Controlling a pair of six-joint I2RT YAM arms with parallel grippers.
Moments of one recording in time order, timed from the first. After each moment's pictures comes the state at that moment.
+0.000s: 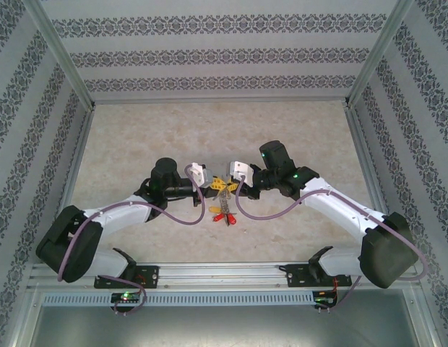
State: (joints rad) left arm -0.54 1.37 0.57 0.57 0.81 0.25; right arm 0.57 1.30 0.89 -0.33 -0.65 -0.66
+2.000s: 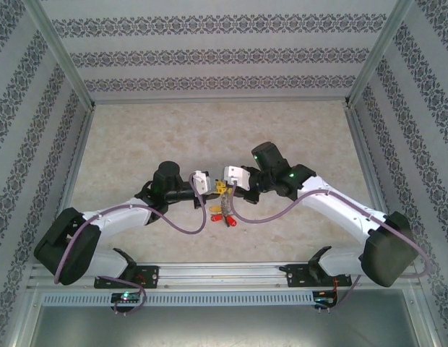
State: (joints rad) left arm -0.57 1.35 0.56 0.50 0.71 0.44; right arm 0.64 1.31 0.96 -0.50 -0.50 -0.71
